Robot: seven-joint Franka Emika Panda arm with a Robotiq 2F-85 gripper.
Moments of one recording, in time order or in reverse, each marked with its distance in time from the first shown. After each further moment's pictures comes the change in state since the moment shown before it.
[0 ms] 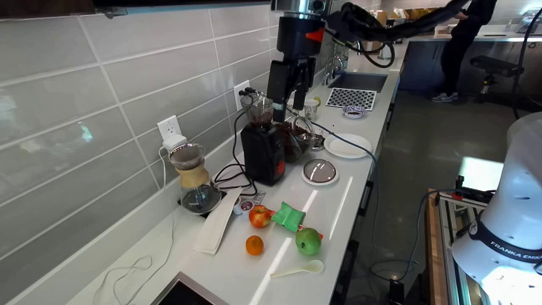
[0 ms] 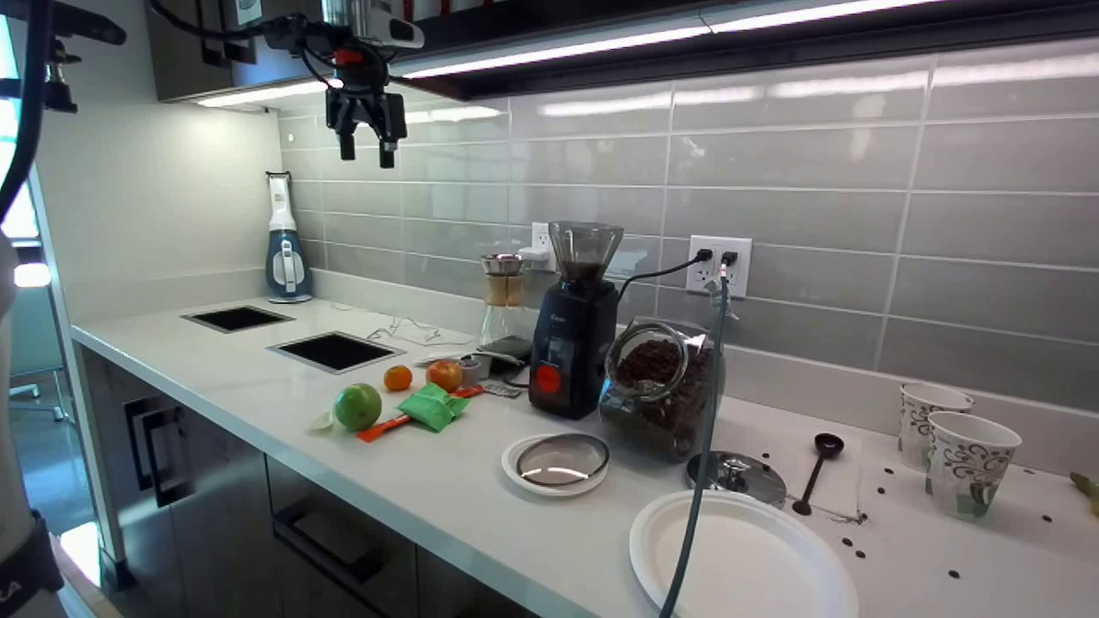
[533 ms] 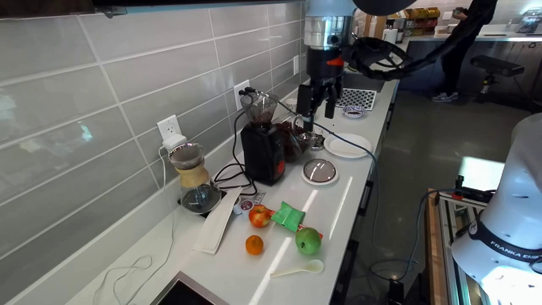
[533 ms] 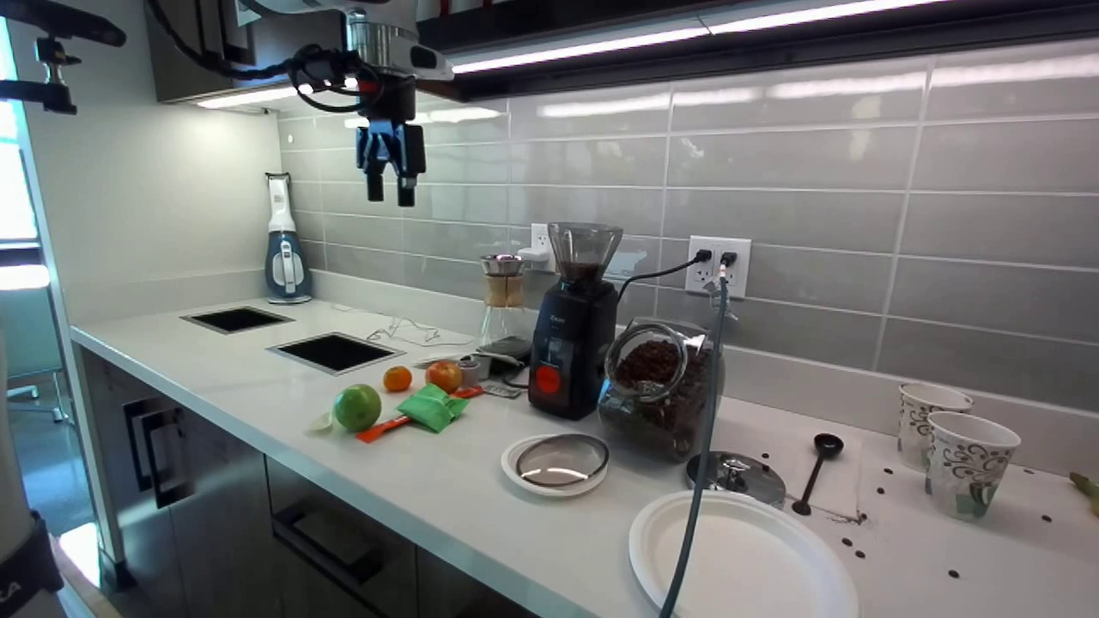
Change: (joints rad) arm -0.093 -0.078 -0.046 -0.187 -0.072 -0.002 0.108
